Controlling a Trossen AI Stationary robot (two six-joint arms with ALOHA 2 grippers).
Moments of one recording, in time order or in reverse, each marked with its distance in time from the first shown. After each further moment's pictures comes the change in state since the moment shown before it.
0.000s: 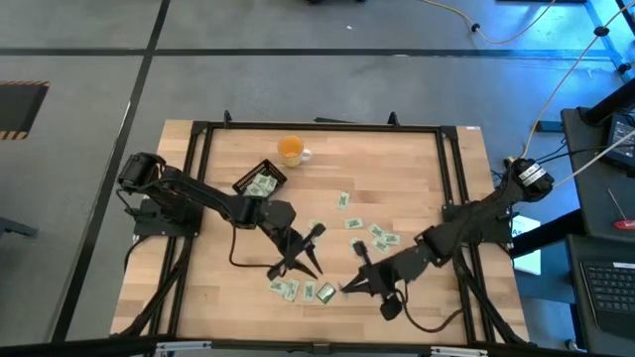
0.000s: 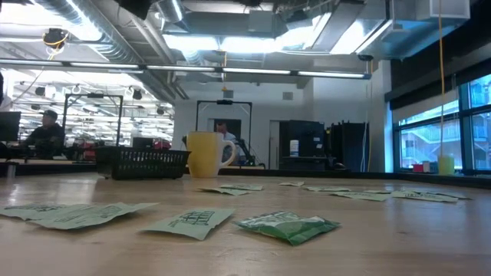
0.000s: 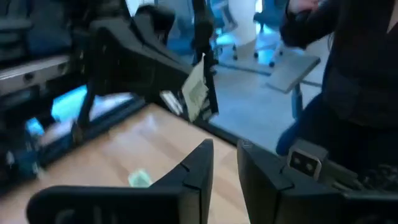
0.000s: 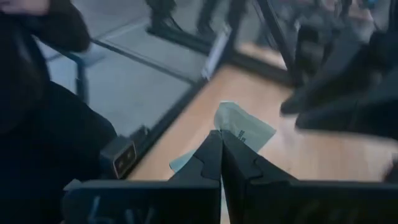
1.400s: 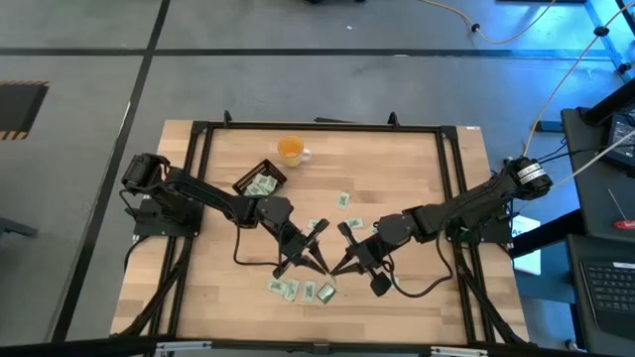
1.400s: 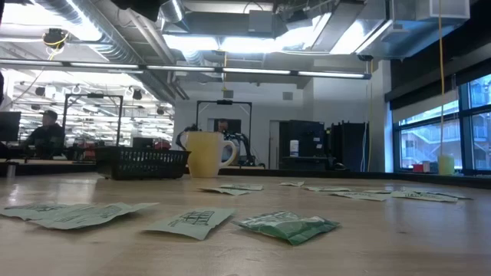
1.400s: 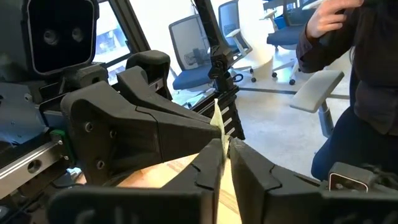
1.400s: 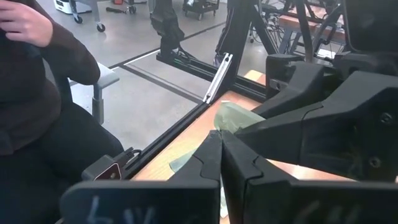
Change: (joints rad) left arm 0.015 0.031 0.000 0.190 -0.005 0.063; right arm -0.215 0.006 0.001 0.095 -0.325 -0.058
